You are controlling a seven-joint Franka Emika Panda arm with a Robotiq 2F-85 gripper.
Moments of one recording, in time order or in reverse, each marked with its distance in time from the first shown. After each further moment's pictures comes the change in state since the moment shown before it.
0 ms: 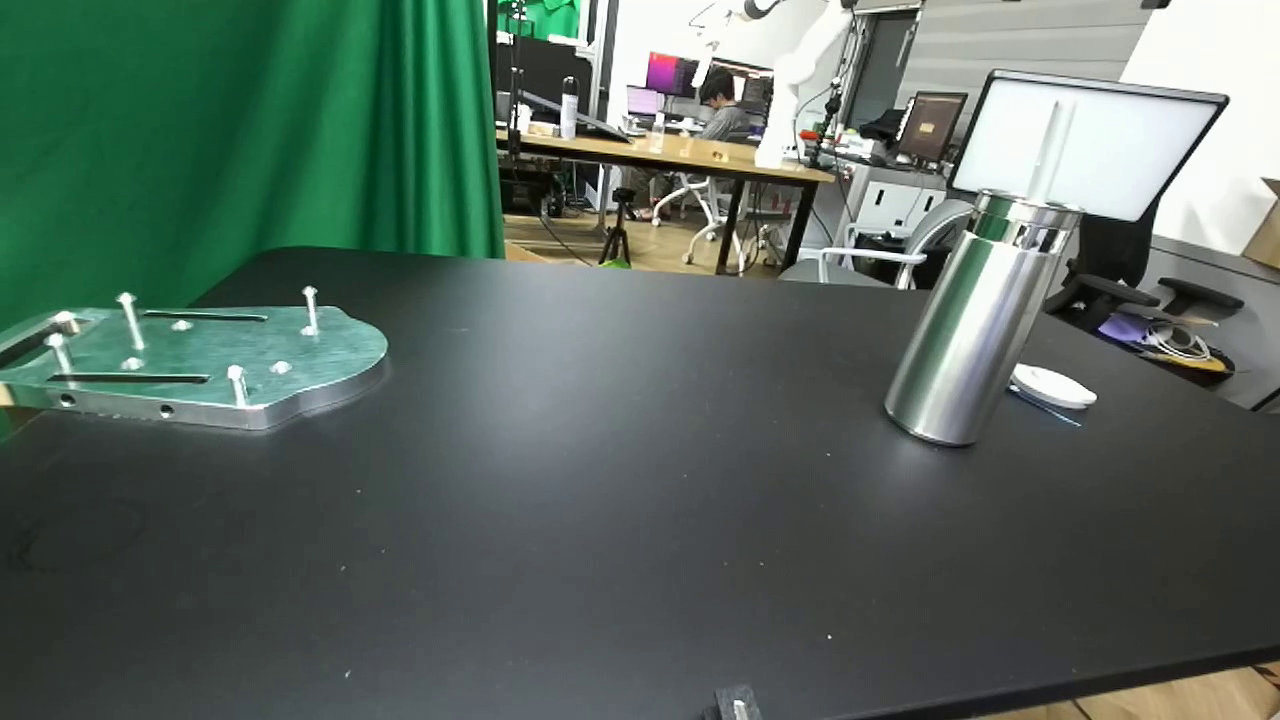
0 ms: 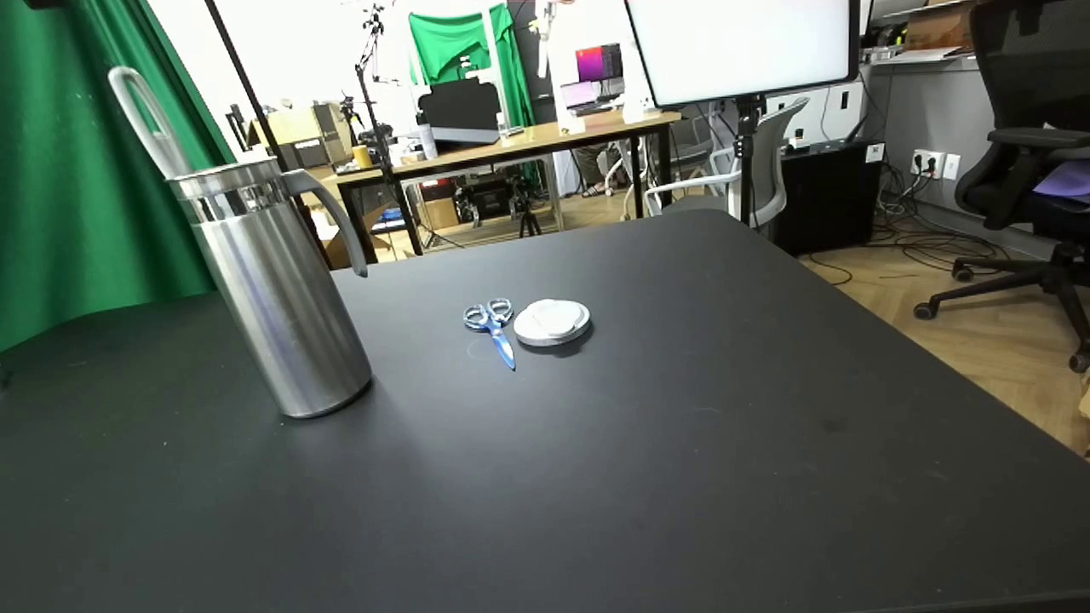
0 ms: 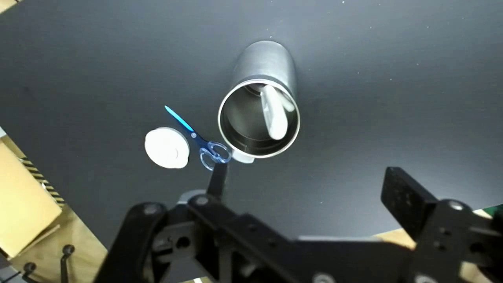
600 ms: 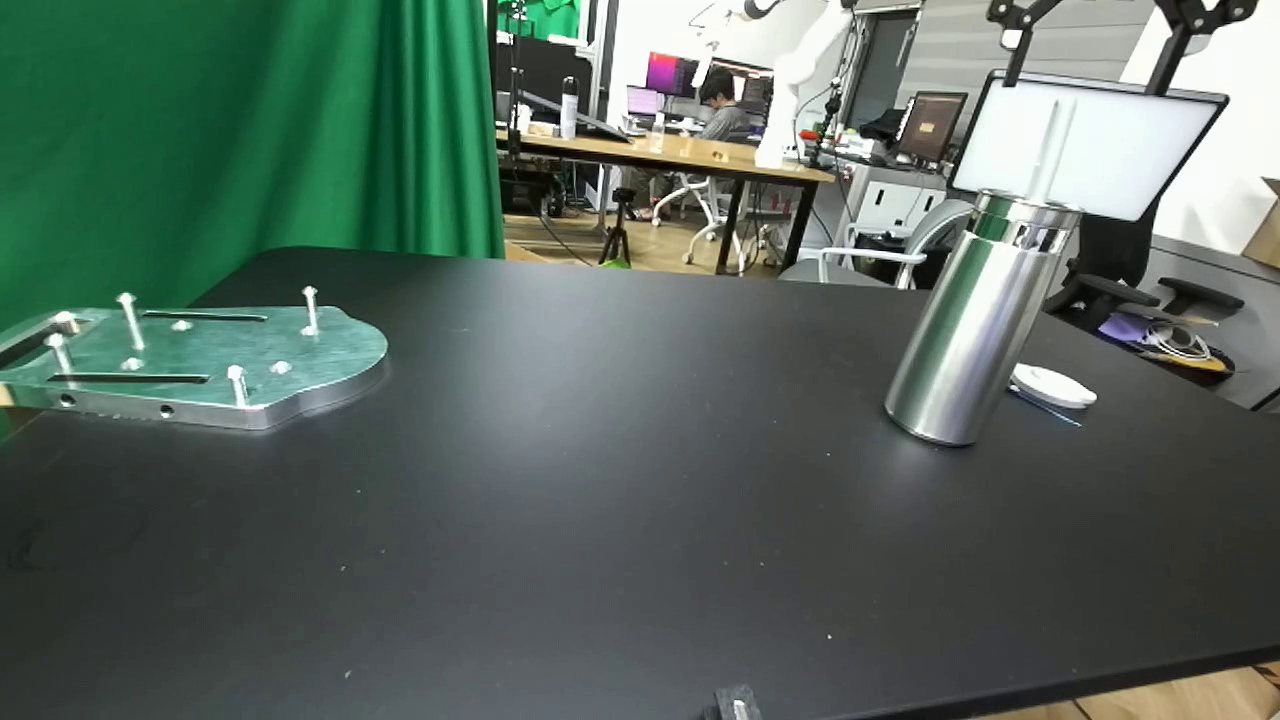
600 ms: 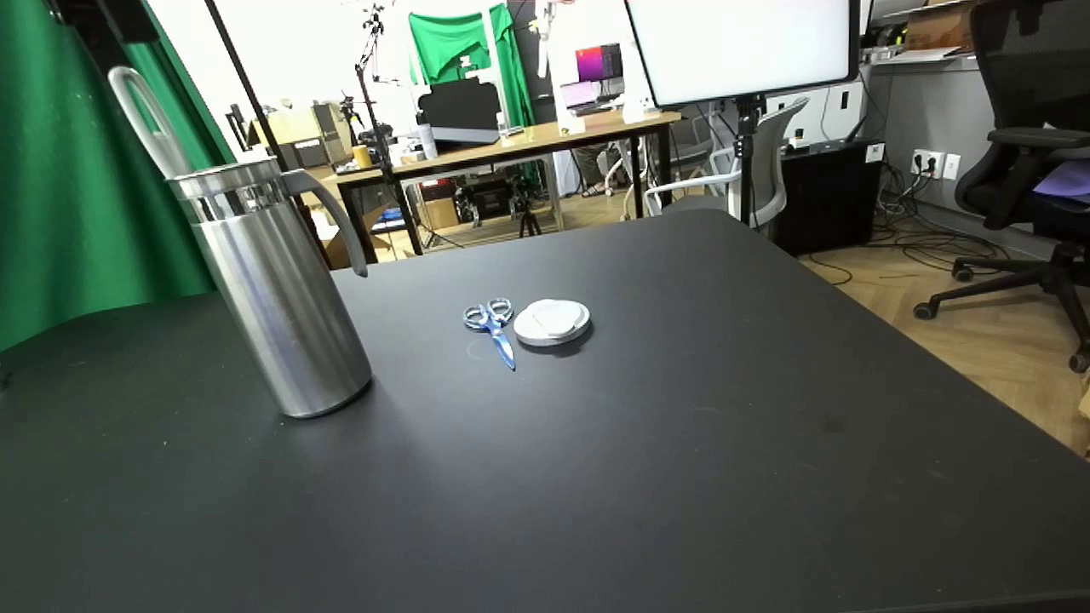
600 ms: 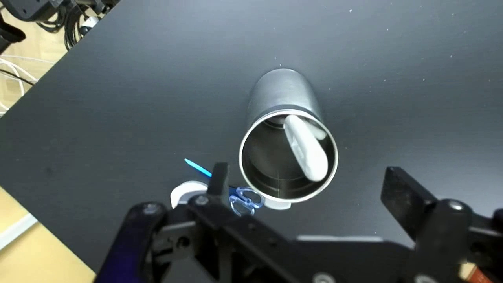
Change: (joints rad) arm -0.024 0.110 -0.028 -0.008 0.011 0.001 0.171
